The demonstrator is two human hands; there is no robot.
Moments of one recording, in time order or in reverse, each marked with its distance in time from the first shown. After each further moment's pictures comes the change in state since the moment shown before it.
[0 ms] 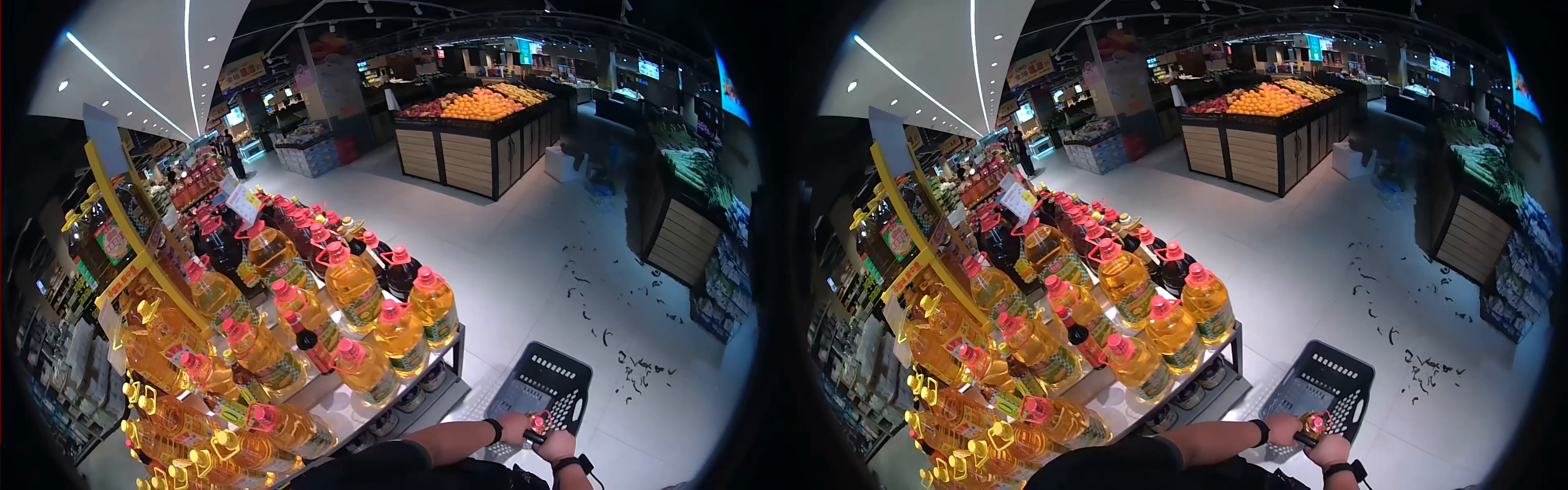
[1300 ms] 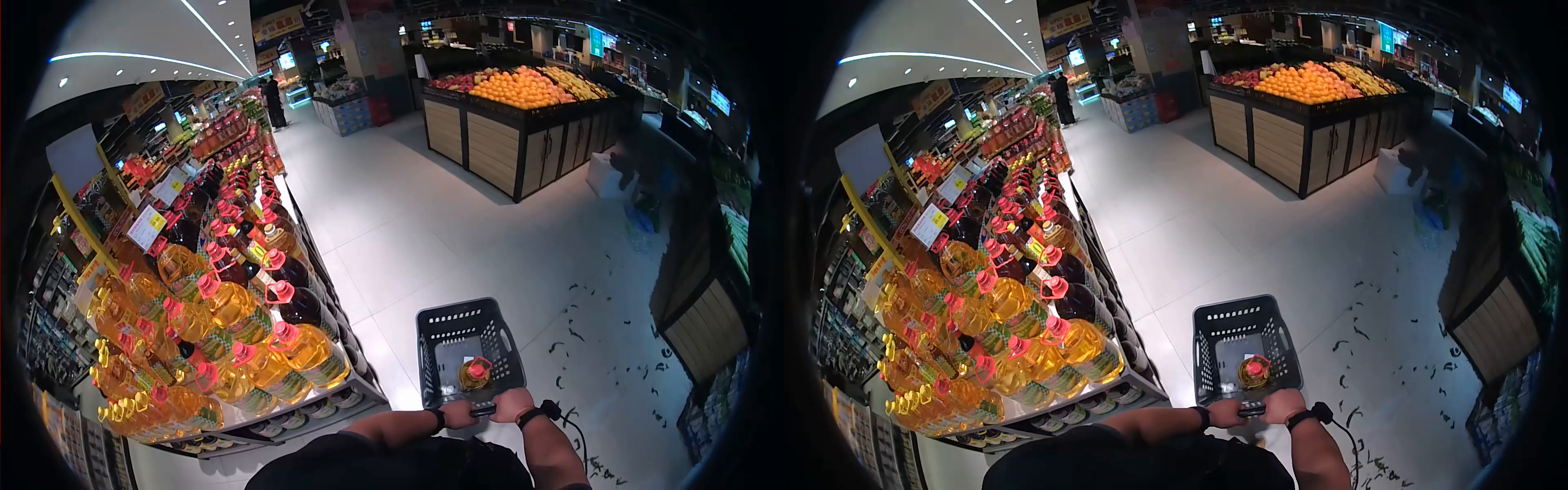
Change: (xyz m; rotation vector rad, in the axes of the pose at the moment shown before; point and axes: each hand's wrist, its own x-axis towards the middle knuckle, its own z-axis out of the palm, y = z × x) left_hand 0.533 -0.152 -0.289 -0.363 0.198 -0.485; right_hand 0.705 0.176 -0.283 -0.347 -0.165 -0.892
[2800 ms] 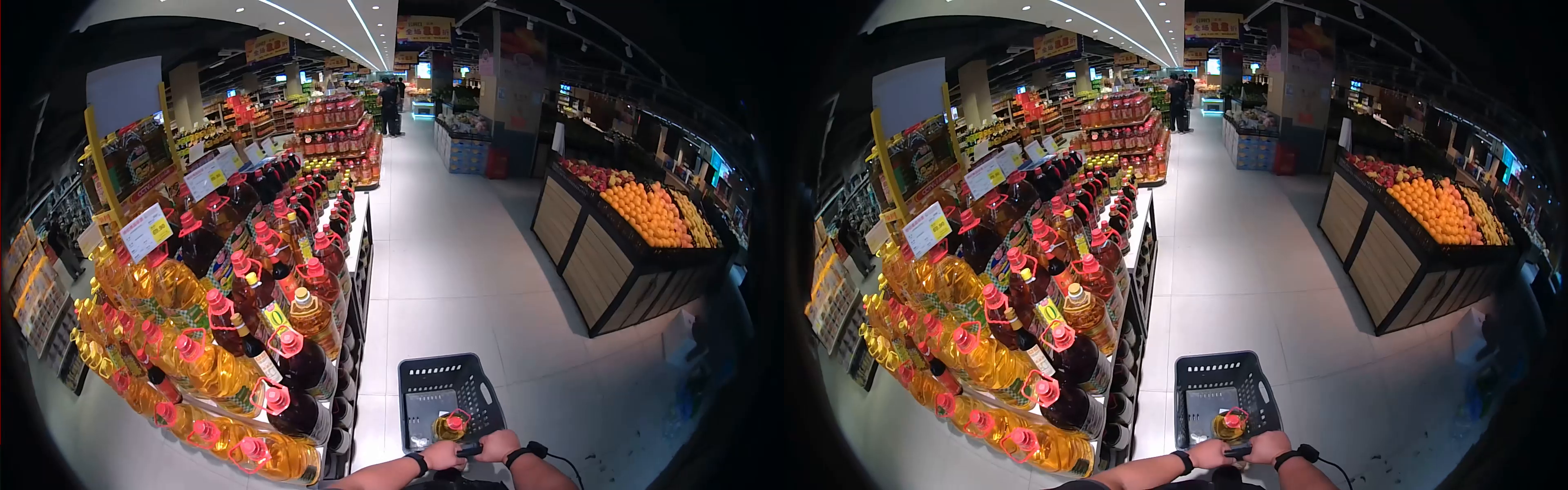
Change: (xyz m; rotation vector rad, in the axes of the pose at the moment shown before) left_hand 0.162 -0.220 -0.441 -0.353 0.532 -0.143; right_hand 0.548 0.057 -0.310 -0.292 -0.078 -0.387
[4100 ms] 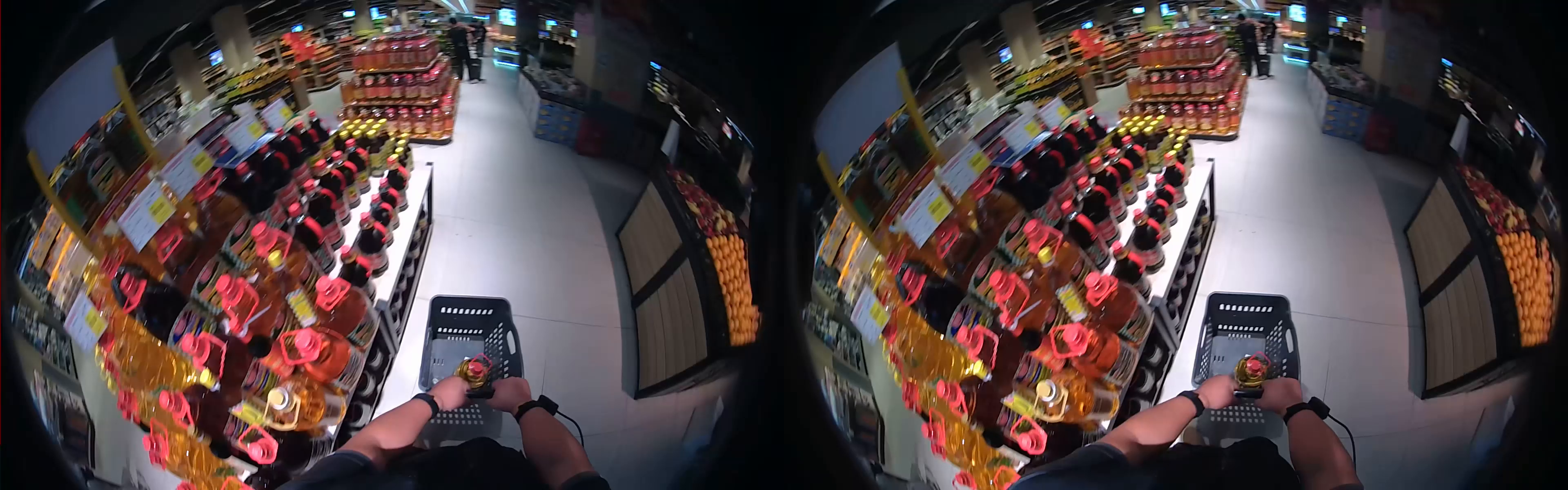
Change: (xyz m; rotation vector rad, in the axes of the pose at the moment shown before) left_hand 0.360 -0.178 -0.549 0.115 0.346 -0.148; right_hand 0.617 0.158 -0.338 0.017 0.149 -0.153
